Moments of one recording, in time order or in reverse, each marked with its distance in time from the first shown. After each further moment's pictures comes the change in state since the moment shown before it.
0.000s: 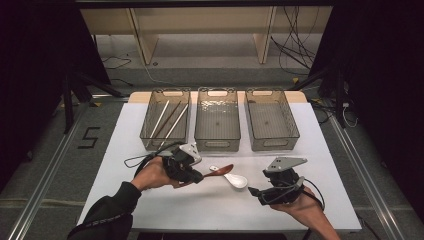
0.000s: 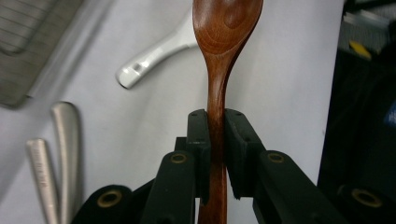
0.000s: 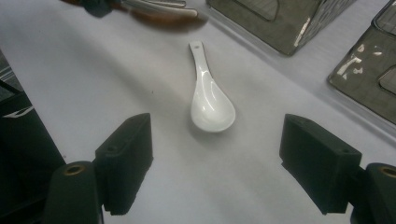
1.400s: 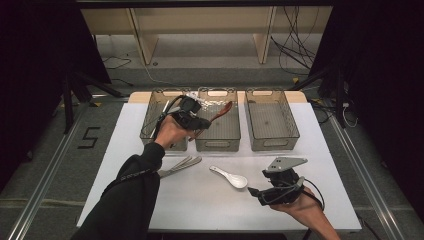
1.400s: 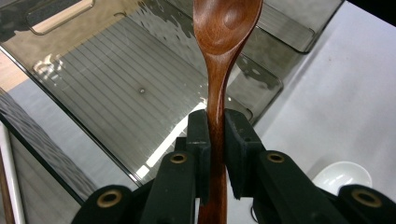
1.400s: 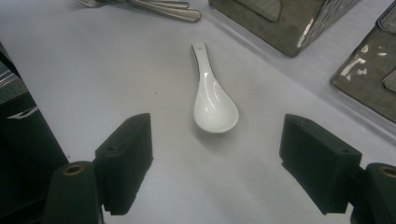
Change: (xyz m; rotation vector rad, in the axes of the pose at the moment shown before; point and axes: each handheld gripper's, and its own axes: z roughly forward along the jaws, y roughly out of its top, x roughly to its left) left arm 0.087 0.079 -0.011 -0.201 0.261 -0.253; right arm 0.000 0.000 0.000 -0.005 0.012 -0.001
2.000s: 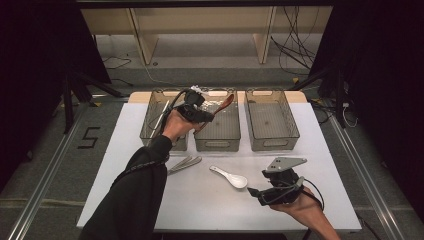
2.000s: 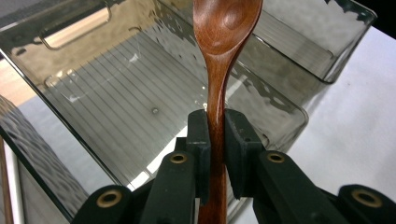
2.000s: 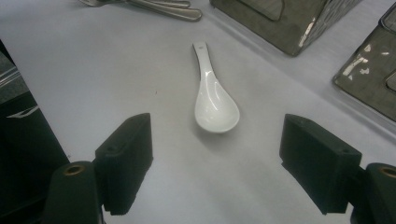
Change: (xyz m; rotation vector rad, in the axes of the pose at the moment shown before) left arm 0.012 0.018 0.017 -0.018 0.029 -0.027; right arm 0.000 0.000 0.001 0.002 0.003 0.001
